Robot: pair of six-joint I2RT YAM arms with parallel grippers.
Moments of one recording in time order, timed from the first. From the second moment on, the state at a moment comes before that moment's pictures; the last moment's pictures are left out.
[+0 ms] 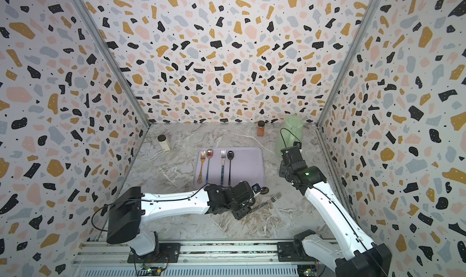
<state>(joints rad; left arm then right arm) -1.22 1.71 1.20 -0.57 -0.16 -0.10 0.37 1.06 1.01 -0.84 0.36 0.43</state>
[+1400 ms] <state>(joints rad) -1.22 1.81 1.33 -0.54 -0.09 -0.04 0.28 1.02 0.95 -0.76 0.22 0.47</state>
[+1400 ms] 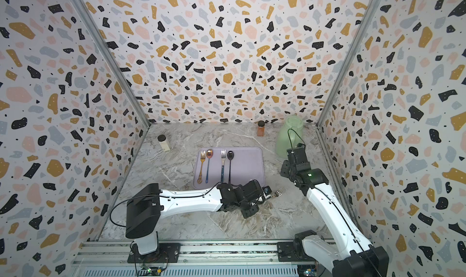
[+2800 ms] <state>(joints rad) -0.91 2.20 1.73 -0.70 -0.35 -0.85 0.27 0.88 0.89 -0.73 0.25 0.51</state>
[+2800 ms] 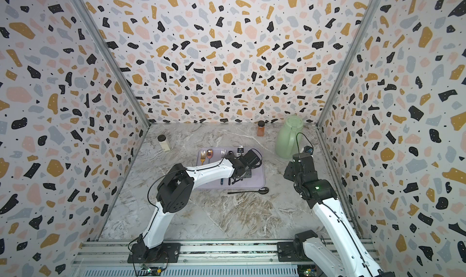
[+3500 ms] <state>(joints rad) -0.91 2.25 1.77 -0.72 -0.28 -0.79 0.27 0.89 0.89 -0.72 0.23 0.51</state>
